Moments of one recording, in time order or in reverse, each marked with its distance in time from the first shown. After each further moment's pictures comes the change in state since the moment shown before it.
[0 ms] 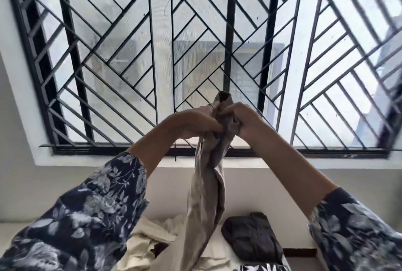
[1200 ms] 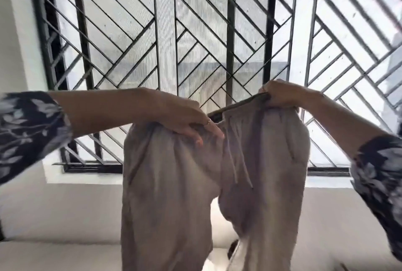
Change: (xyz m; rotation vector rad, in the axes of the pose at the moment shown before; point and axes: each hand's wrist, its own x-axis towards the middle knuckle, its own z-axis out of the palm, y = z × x) left_hand -0.049 0.092 -0.039 1.431 -0.321 0.273; right_hand 0.003 -0.135 -0.093 -1.821 -0.052 -0.616
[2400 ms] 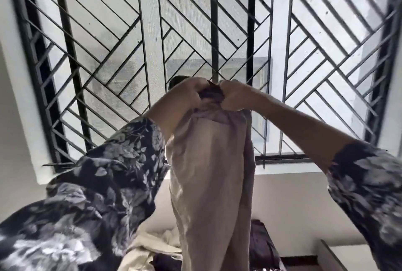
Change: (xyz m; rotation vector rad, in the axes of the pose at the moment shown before) left_hand 0.056 0.020 -0.014 -1.162 0.499 -0.598; right_hand -0.039 -0.097 -0.020 0.188 -0.008 0.113
